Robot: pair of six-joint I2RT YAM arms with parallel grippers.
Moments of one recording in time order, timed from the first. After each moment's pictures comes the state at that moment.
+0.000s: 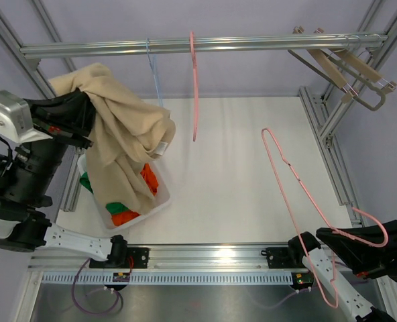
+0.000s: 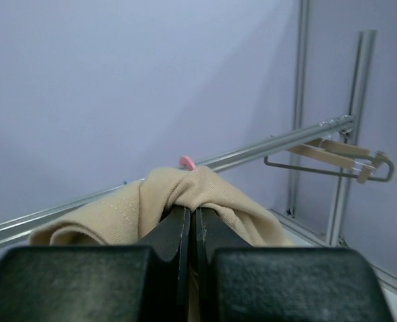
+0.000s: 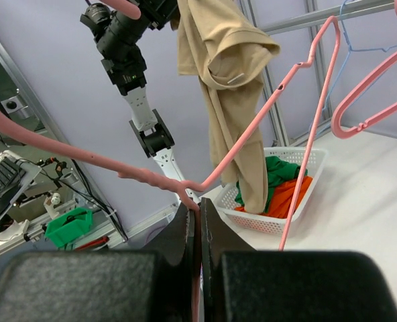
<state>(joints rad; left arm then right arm) -1.60 0.93 1.77 -0.08 -0.88 0.72 0.45 0.32 1.53 -0.80 -0.55 0.59</state>
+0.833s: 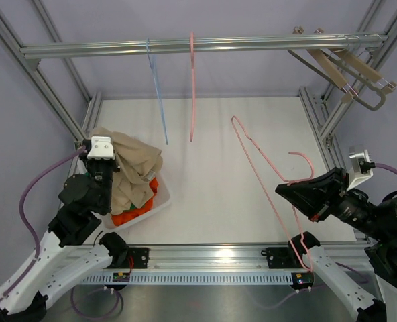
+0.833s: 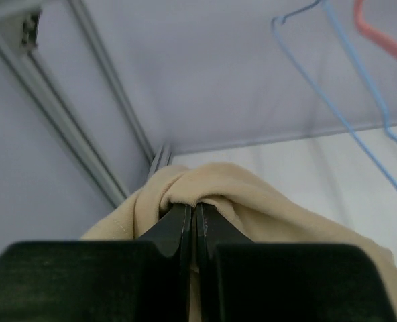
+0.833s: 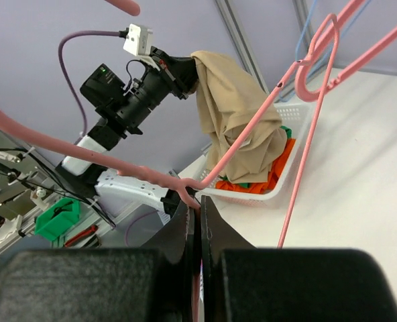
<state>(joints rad) -0.81 0.53 0.83 -0.06 -0.82 0.43 0.45 0.48 1.31 -0.66 -0.56 0.58</state>
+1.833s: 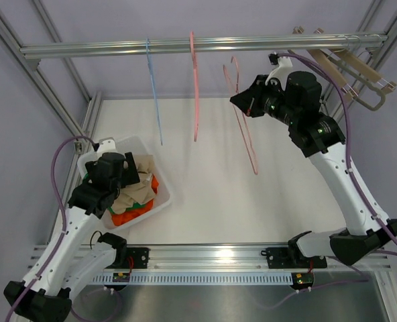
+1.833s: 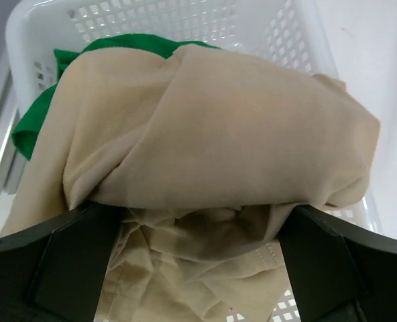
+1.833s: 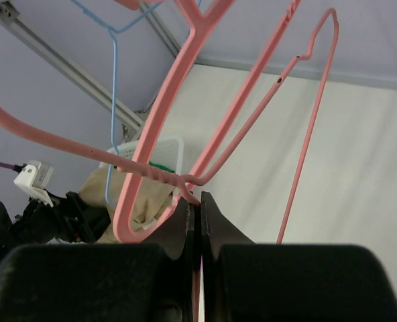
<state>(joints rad) -0.37 0.78 0.81 -0.78 -0.50 -0.41 0.45 1.32 1.65 -0.49 -0.24 0.42</state>
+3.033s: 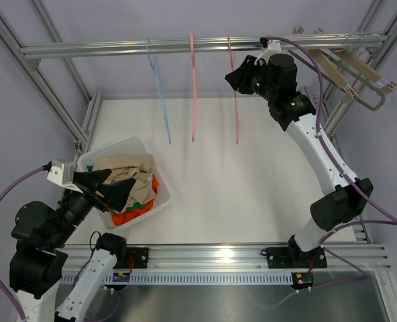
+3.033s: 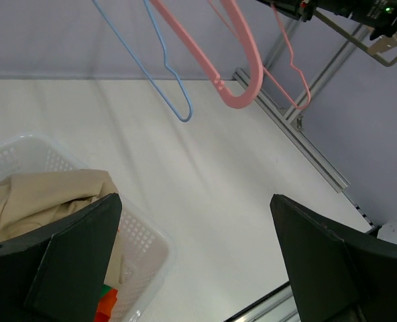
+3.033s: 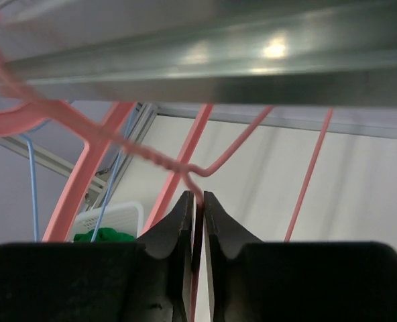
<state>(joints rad) -0.27 0.37 1.15 -0.80 0.23 -0.36 0.38 1.65 1.80 -0.26 -0.17 0.46</state>
